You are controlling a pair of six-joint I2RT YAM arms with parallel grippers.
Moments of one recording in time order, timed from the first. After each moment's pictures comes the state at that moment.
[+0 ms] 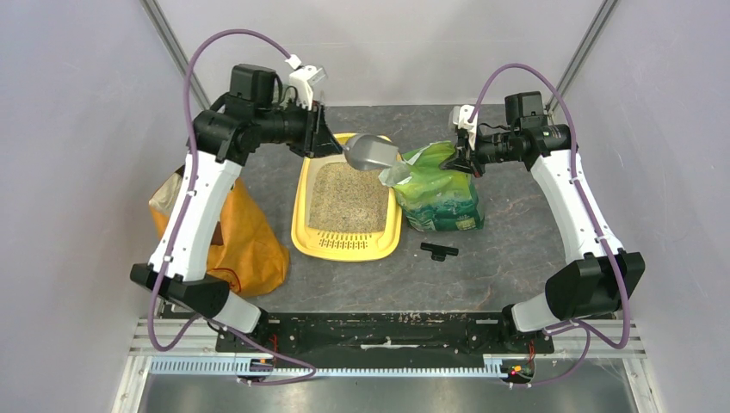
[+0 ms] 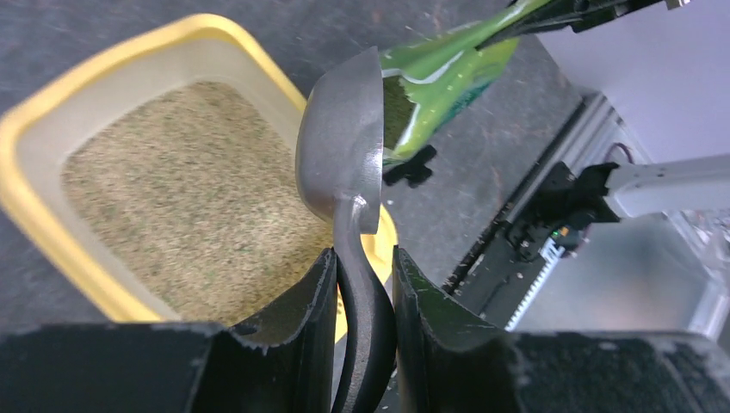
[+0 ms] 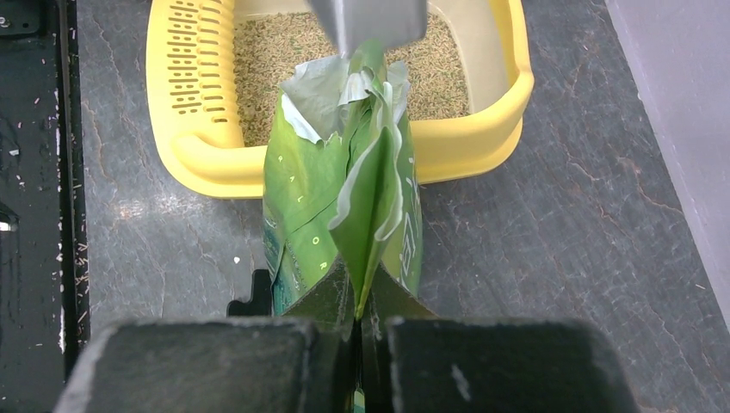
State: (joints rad) left arm -0.36 1.50 1.96 -1.08 0.56 -0.05; right arm 0.12 1.48 1.55 -0.97 -0.99 -0.98
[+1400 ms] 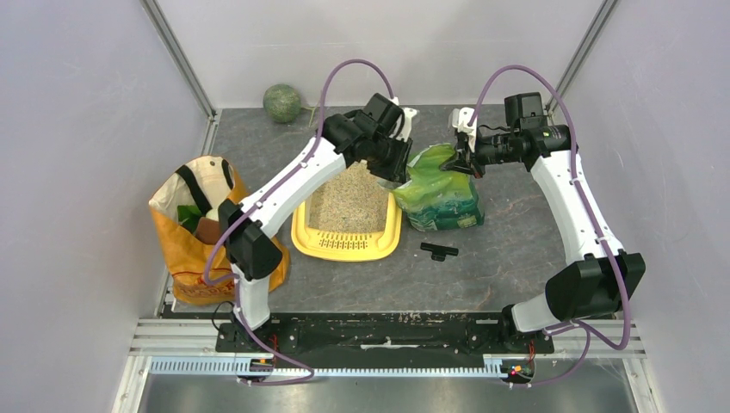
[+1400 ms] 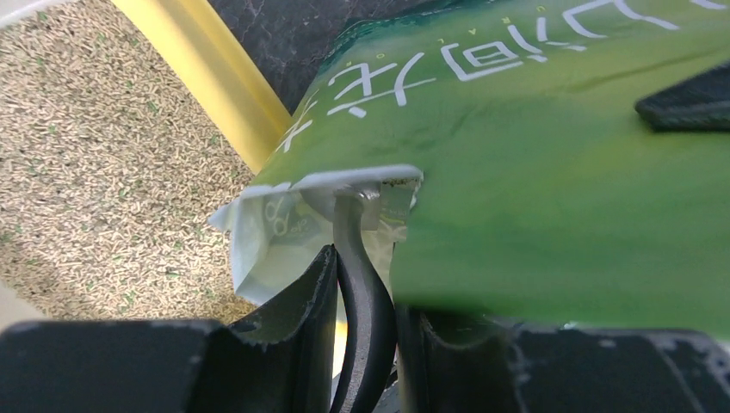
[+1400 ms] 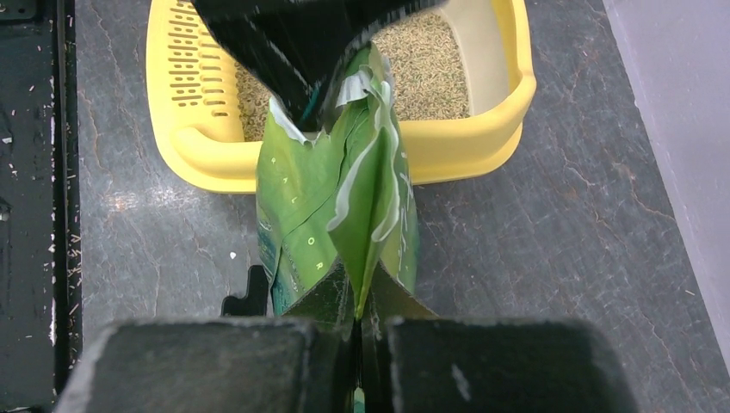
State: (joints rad) left arm -0.74 1.91 2.05 -1.03 0.16 -0.26; right arm 0.12 1.47 1.55 -0.98 -0.99 -1.02
